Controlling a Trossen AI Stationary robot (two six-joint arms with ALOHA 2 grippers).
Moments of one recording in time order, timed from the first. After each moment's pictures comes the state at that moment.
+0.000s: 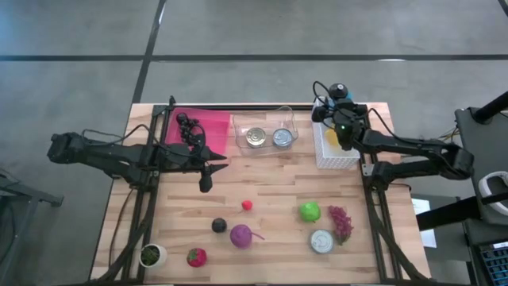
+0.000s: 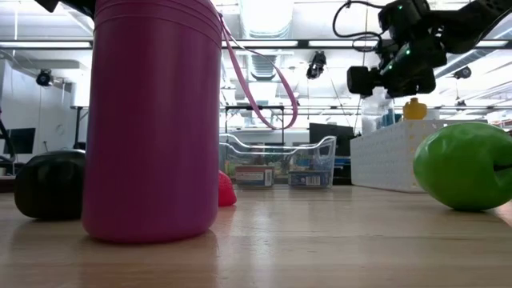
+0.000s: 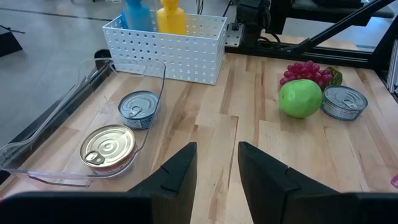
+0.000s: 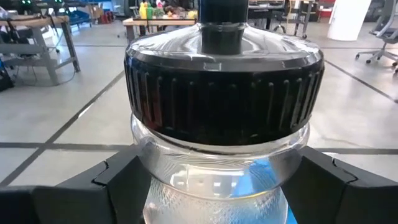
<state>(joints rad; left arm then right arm) -0.09 0.98 0.68 -0.14 -0.27 -0.13 -0.49 1.08 0.52 0.27 1.01 0.29</state>
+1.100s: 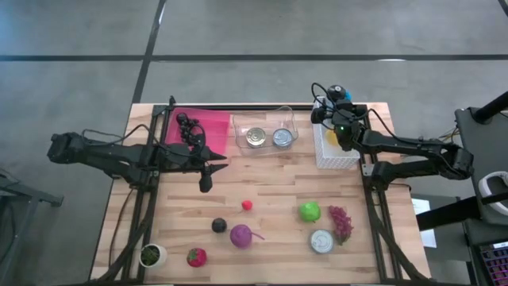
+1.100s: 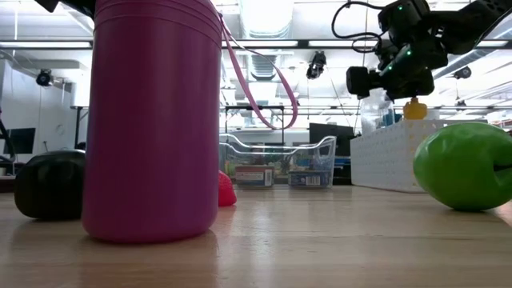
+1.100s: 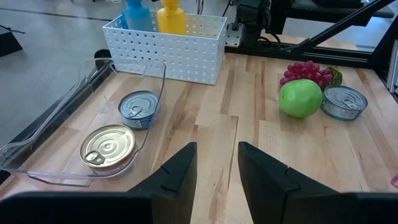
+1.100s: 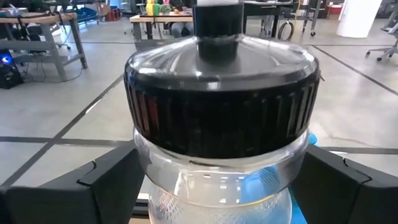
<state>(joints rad) -0.09 0.98 0.68 -0.14 -0.27 -0.13 -0.49 1.08 0.51 0.27 0.99 0.31</state>
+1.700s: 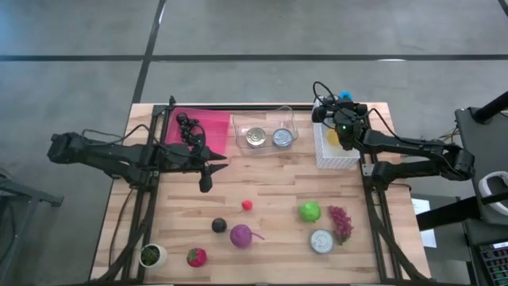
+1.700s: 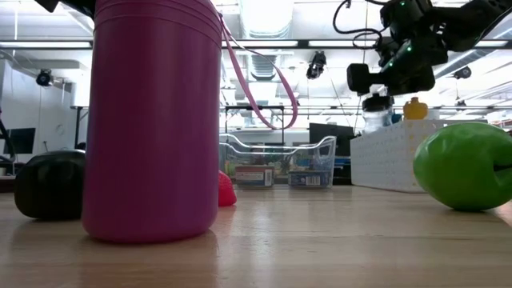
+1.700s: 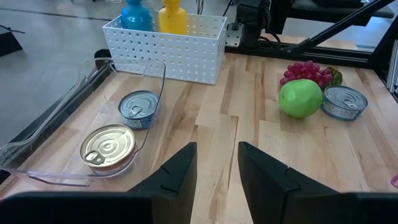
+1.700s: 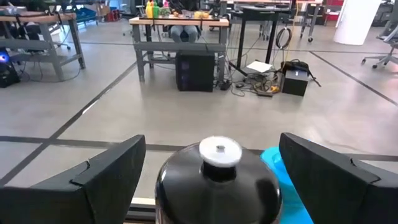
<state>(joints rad) -0.09 0.98 0.68 -0.14 -0.27 -0.13 -0.49 1.06 0.53 0.26 0.99 0.26</state>
